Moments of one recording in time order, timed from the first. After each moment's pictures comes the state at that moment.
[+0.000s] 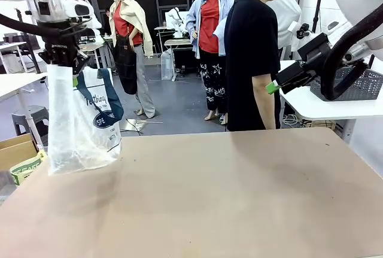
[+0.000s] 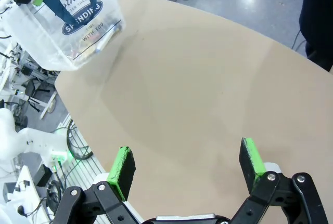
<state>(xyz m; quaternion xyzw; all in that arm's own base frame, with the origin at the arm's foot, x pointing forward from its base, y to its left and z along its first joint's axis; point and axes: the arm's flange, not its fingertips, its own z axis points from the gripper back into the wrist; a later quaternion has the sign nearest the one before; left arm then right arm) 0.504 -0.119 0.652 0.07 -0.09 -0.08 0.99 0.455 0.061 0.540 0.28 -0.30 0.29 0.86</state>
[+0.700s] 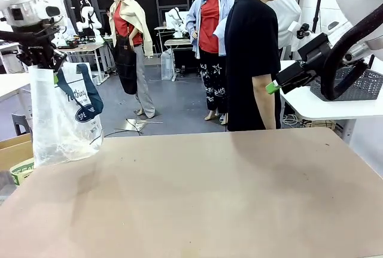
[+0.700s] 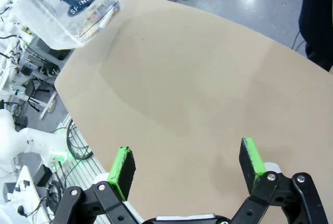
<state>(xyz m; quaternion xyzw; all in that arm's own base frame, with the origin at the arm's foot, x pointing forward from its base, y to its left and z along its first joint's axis) 0.533 -0.034 0.648 0.04 -0.14 -0.04 0.99 0.455 0.060 0.541 0.28 -0.30 0.29 0.86</state>
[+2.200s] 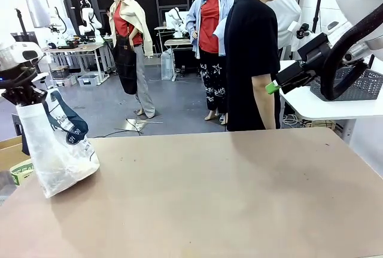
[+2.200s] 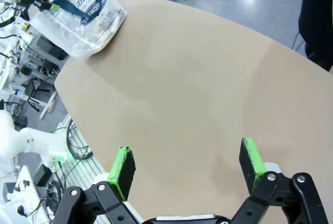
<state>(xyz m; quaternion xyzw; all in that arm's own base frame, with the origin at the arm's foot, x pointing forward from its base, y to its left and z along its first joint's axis) 0.515 0.046 0.549 0.02 -0.13 -0.08 0.99 0.455 0.061 0.541 0.28 -0.30 0.29 0.86</state>
